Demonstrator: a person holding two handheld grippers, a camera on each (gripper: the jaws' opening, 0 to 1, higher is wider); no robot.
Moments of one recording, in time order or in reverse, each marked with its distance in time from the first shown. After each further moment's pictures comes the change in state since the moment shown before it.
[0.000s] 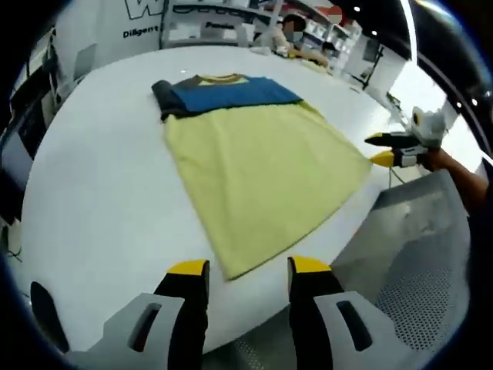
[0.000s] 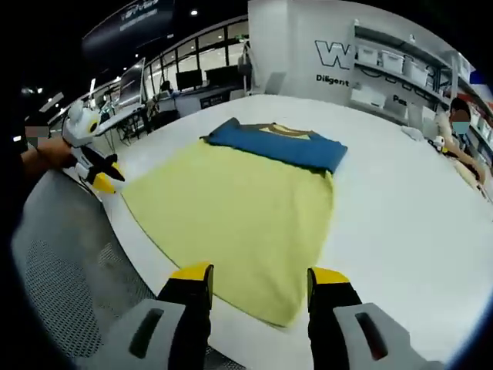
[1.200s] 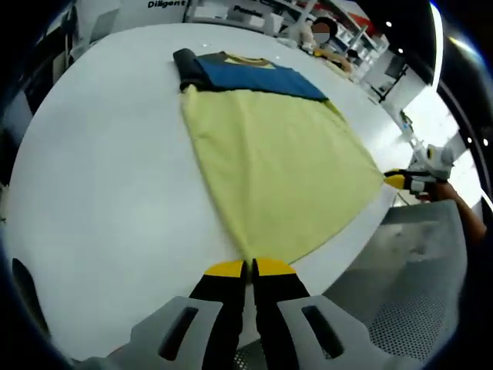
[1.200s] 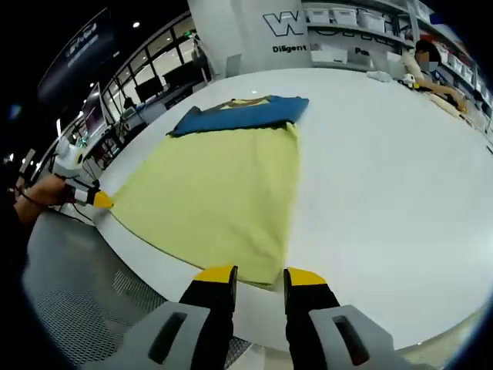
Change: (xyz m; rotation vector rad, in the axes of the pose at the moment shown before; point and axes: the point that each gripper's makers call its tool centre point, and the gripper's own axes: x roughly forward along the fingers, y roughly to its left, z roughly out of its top) left arm 0.015 0.009 -0.005 -0.114 0.047 -0.020; right arm -0.005 -0.021 -0.037 0.330 0.081 -0.038
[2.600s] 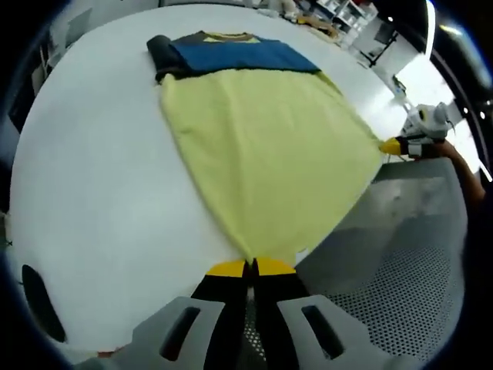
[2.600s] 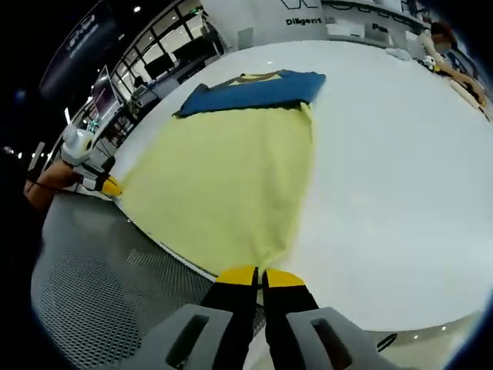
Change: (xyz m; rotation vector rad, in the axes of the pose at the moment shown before) left arm -0.014 -0.008 -0.044 0.119 0.197 -0.021; right arm -0.015 0.027 -0.032 -0.084 0.193 0.086
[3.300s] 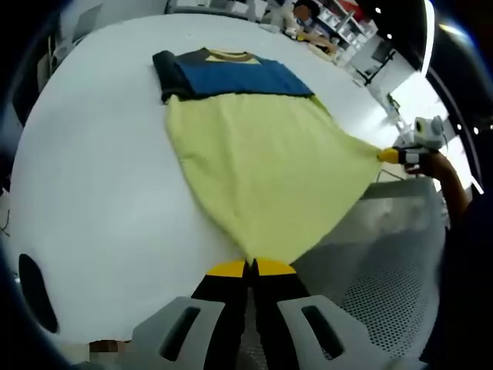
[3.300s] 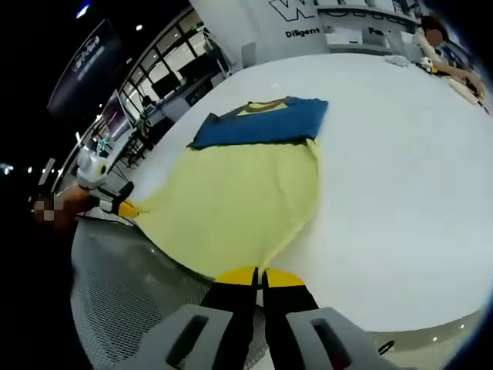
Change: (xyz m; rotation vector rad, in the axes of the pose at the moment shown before) left arm -0.033 -0.008 0.030 -0.096 -0.148 -0.080; right arm -0.039 0.017 0.049 0.080 -0.130 0.100
